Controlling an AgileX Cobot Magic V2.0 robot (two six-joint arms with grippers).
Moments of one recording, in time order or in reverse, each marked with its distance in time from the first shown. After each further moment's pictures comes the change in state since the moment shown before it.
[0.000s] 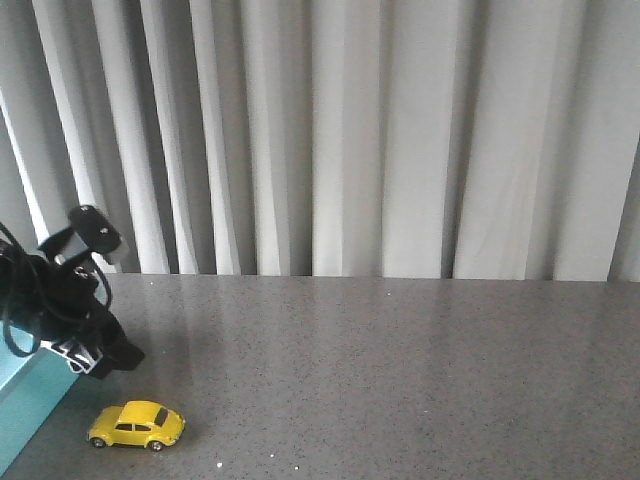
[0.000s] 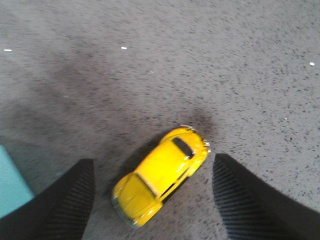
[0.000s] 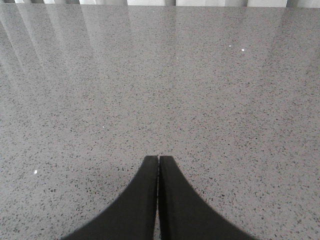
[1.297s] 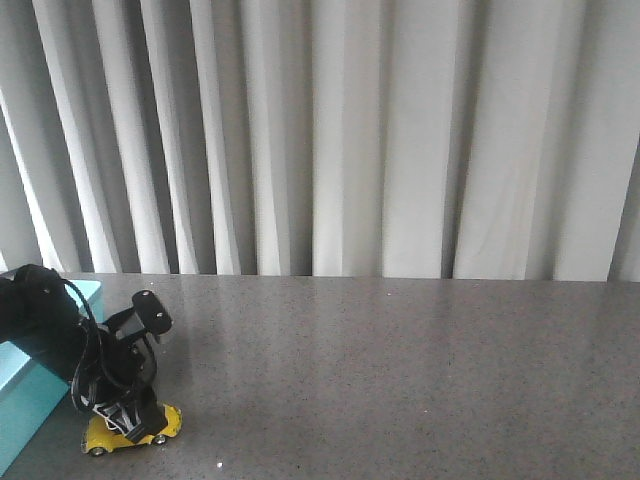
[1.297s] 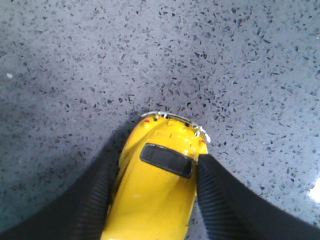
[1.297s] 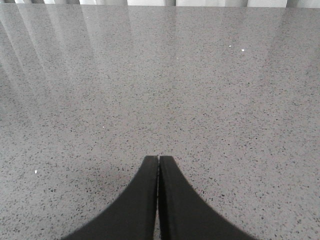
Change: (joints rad) left arm -0.030 0.263 -0.011 0.036 -0.052 0.076; right arm 0.000 0.000 0.000 0.000 0.000 0.000
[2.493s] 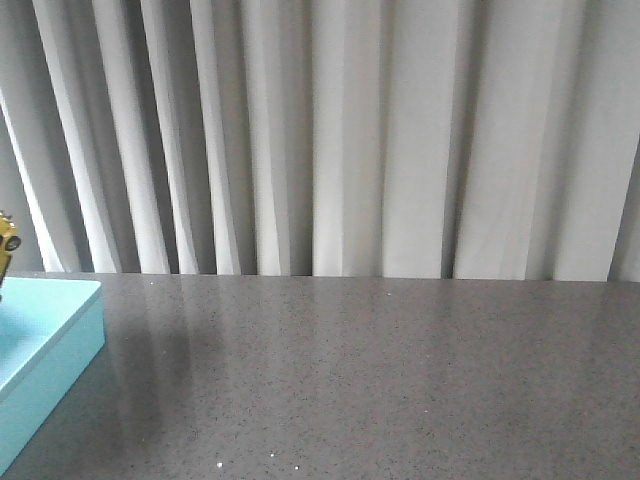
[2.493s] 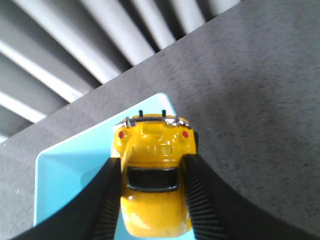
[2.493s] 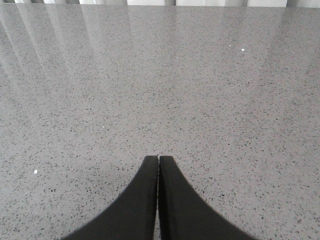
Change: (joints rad) left arm 0.265 -0.464 0.004 0.062 -0.169 -0.222; right arm 0.000 0.000 0.000 0.000 0.001 0.000
